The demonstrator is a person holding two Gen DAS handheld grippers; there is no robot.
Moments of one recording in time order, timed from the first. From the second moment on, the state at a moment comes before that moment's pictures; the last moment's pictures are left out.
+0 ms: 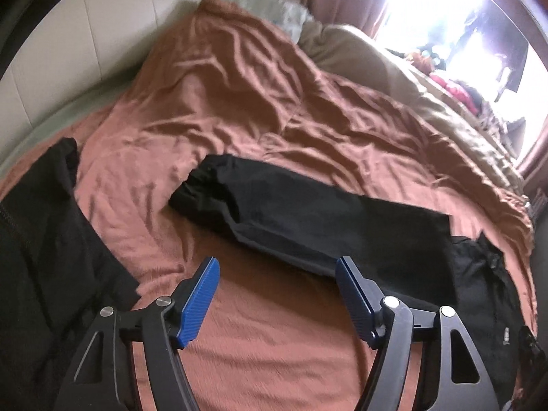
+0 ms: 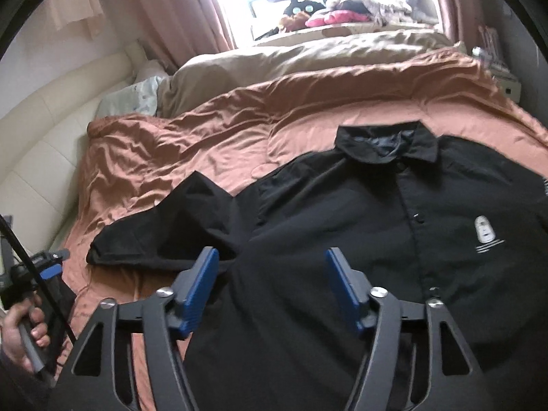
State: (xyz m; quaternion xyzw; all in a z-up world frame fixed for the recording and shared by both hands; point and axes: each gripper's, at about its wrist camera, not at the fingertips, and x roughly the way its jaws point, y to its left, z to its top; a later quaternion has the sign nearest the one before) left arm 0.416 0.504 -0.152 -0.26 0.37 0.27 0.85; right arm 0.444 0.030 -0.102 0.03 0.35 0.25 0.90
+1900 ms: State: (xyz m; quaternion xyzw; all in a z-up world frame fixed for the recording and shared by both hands) left arm 0.556 0.224 0.077 -0.11 0.25 0.01 0.96; right arm 0.498 -0.075 -0.120 0.22 0.40 0.21 0.86
